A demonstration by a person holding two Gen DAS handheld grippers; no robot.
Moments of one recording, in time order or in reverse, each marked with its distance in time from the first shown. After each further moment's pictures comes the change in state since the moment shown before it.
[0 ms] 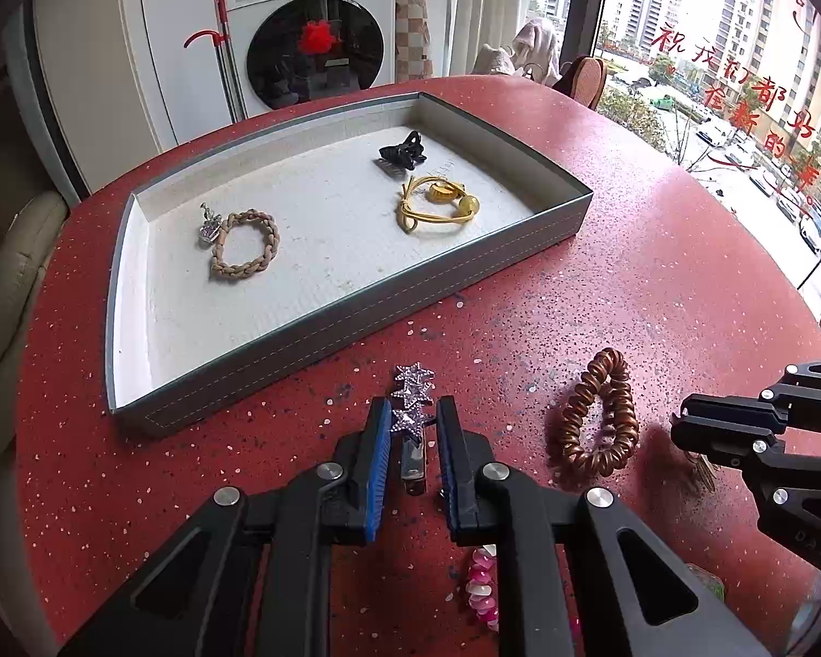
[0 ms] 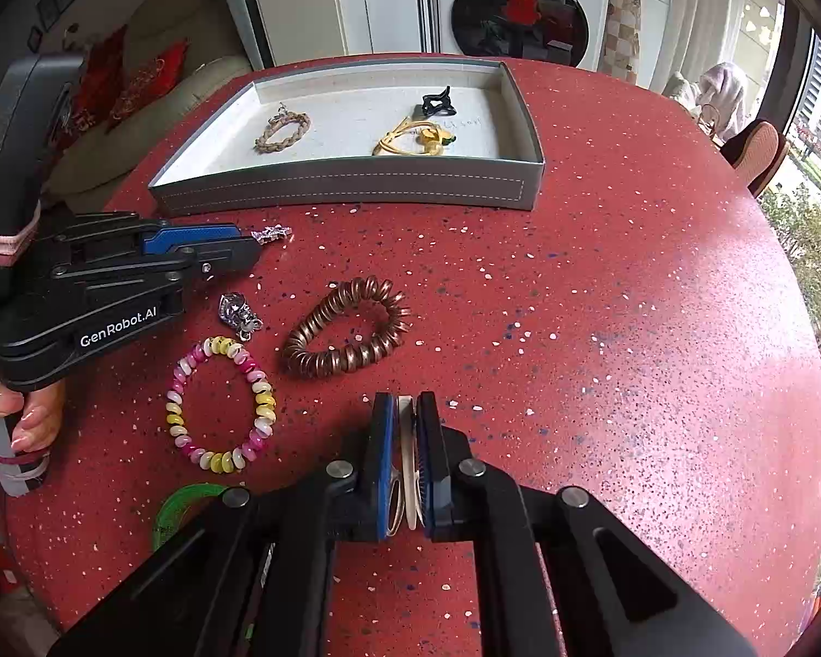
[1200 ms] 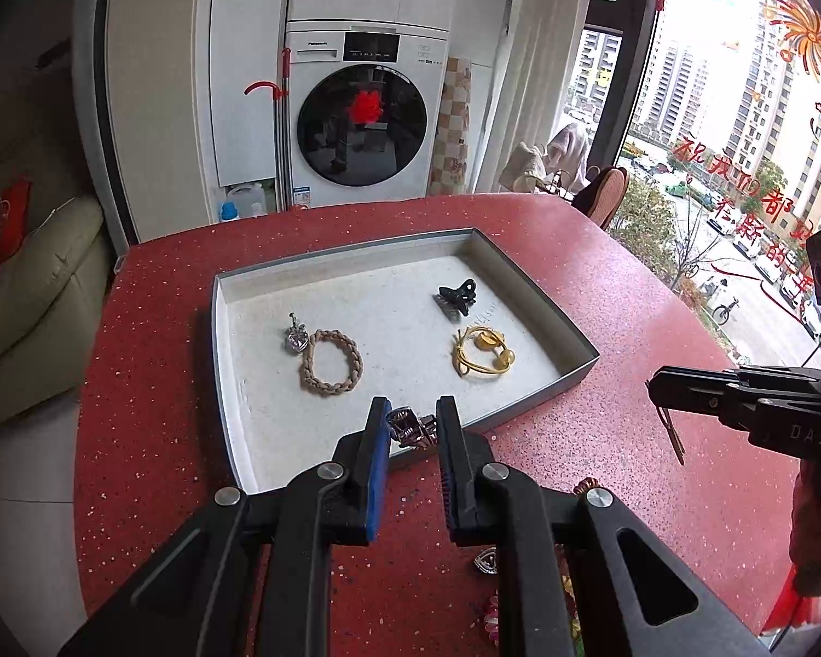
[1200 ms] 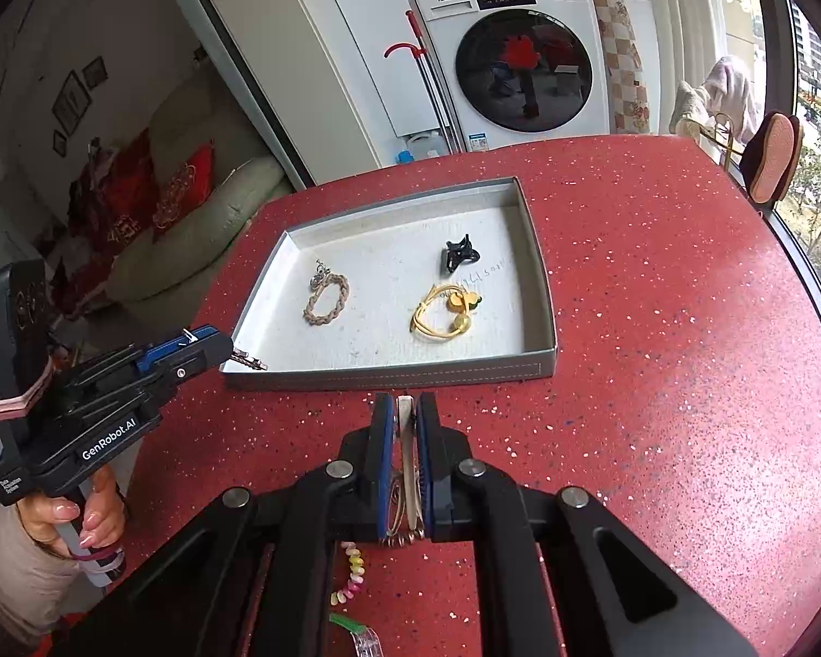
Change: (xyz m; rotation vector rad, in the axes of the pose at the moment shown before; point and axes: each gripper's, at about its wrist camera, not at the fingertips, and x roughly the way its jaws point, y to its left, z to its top) left arm -0.066 0.051 0.048 -0.148 -0.185 -0.001; right arm -0.036 -0.020 0.100 0.129 -0.151 0.197
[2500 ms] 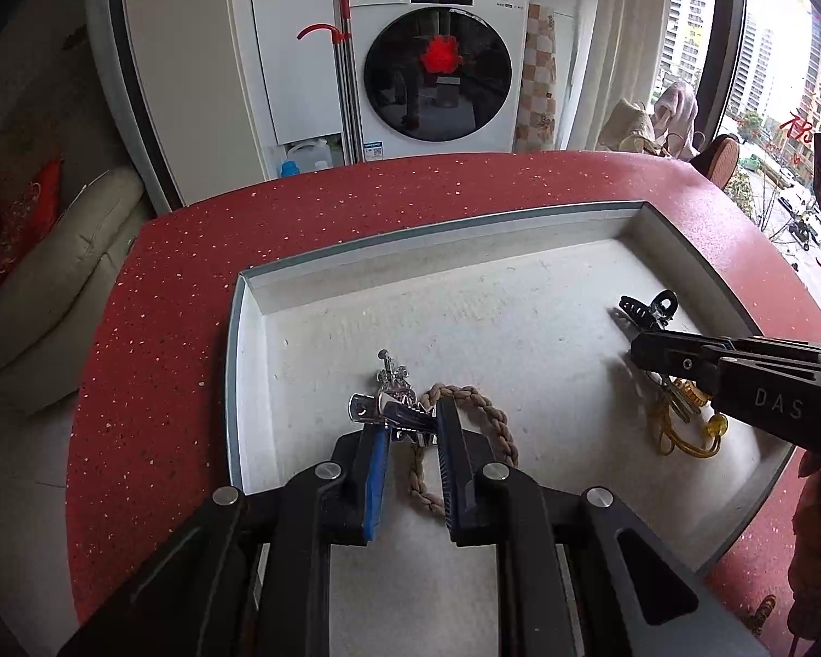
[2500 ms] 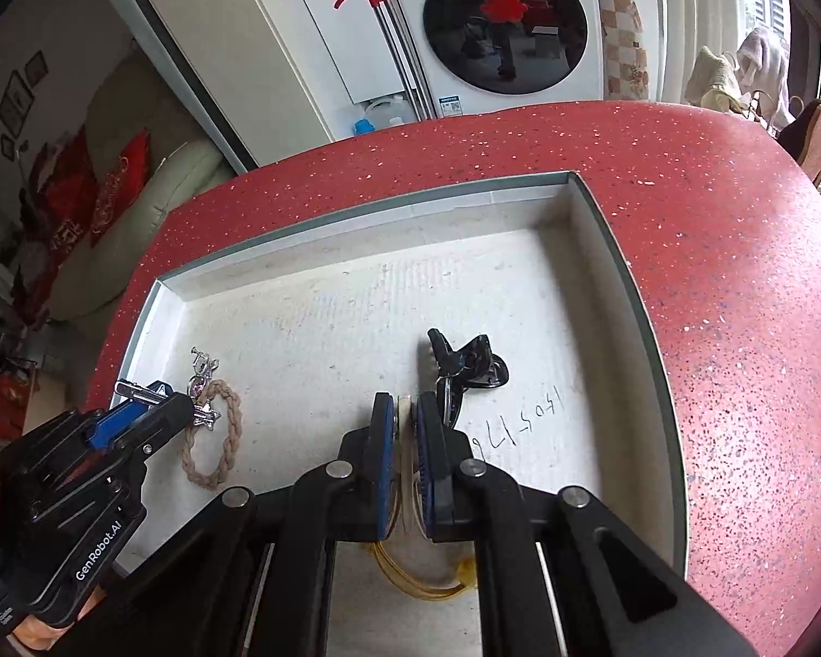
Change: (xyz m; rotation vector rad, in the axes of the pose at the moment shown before) left arm 0.140 0.049 0.032 -0.017 0.119 0.212; right arm 0.170 -0.024 0.073 0.066 0.108 -0.099
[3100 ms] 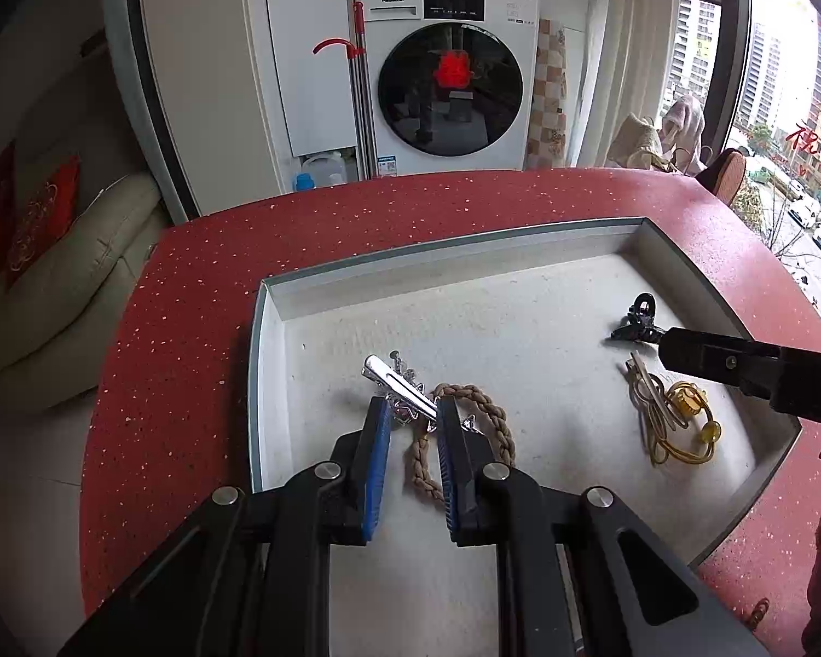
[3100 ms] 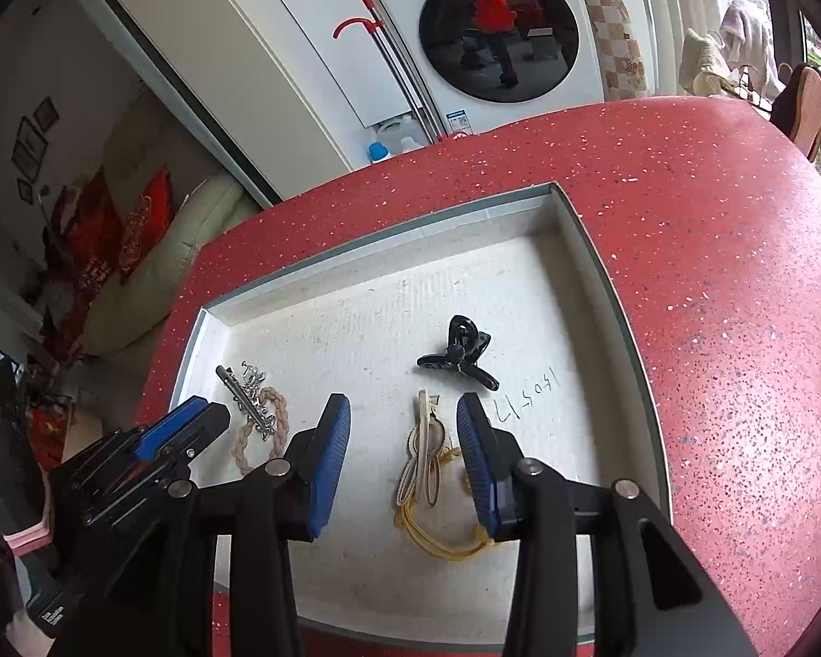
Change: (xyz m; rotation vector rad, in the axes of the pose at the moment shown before) left arm -0.017 0.004 -0.001 -0.025 -0.040 0.026; right arm -0.034 -0.010 -0.005 0.080 -0.060 0.106
